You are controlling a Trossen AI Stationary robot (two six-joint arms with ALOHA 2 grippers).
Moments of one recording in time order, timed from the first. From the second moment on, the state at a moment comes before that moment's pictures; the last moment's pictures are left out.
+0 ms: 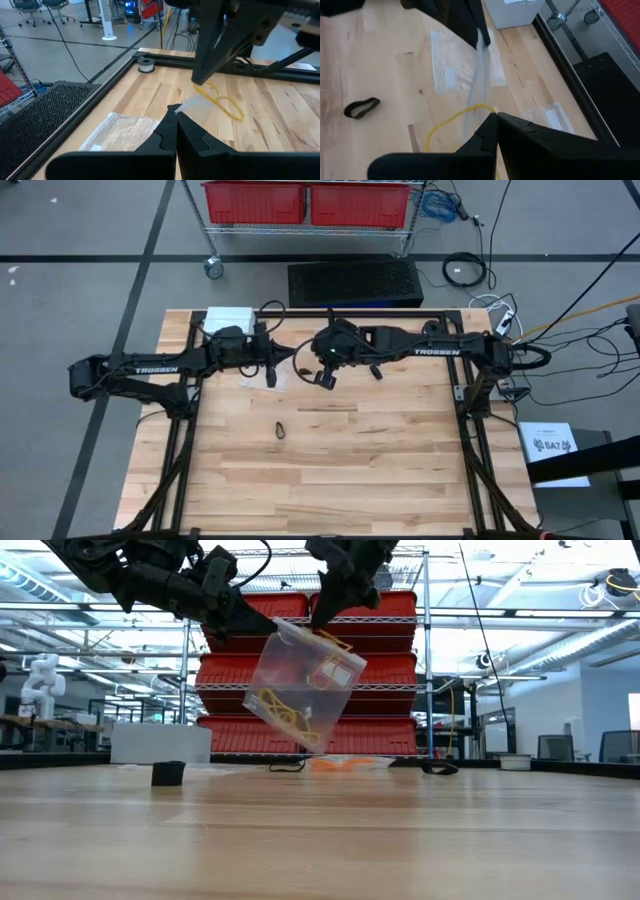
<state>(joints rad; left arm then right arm) 0.36 1.10 0.56 0.35 0.14 0.03 -0.10 1.80 1.68 -0.72 0.26 0.12</state>
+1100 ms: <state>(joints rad) 0.36 1.10 0.56 0.35 0.14 0.03 -0.09 1.83 1.68 -0.67 0.24 0.14</state>
